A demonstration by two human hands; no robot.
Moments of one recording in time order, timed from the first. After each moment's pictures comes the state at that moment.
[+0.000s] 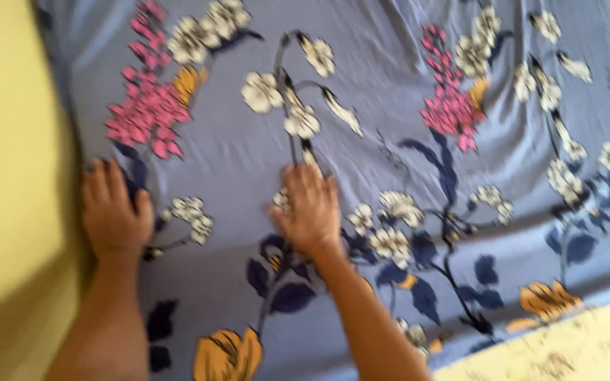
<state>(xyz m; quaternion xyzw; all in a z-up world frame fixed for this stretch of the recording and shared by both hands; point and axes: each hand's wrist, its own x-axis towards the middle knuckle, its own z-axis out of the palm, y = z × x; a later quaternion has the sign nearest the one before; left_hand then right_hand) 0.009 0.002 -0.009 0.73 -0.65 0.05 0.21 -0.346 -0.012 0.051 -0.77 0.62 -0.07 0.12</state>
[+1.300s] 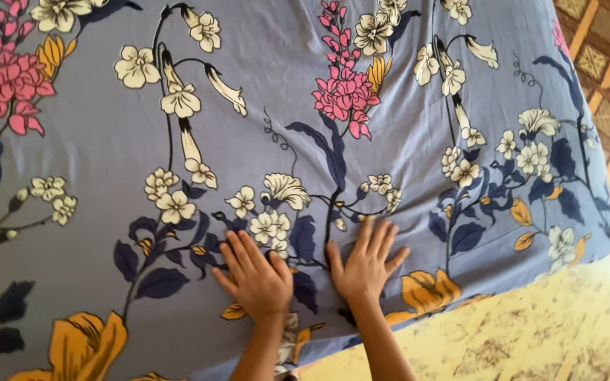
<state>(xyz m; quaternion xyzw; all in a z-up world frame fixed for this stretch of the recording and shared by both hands) -0.486 0.145 0.047 0.83 -0.54 0.03 0.16 -0.654 0.123 0.048 -0.57 0.82 -0.07 -0.03</state>
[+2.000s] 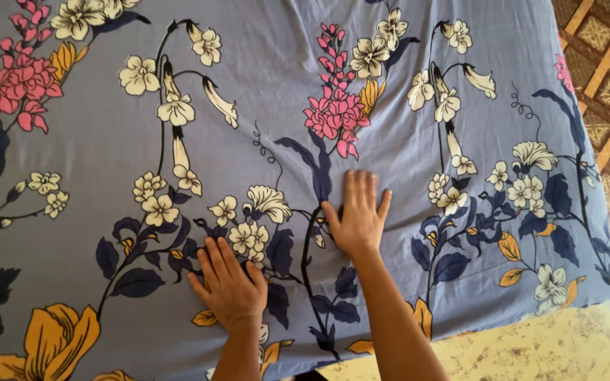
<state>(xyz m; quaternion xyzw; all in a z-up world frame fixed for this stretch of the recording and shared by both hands) -0.496 0.133 0.043 0.85 -0.52 0.06 0.11 -0.700 -0.006 0.067 -0.72 0.67 -0.18 0.05</state>
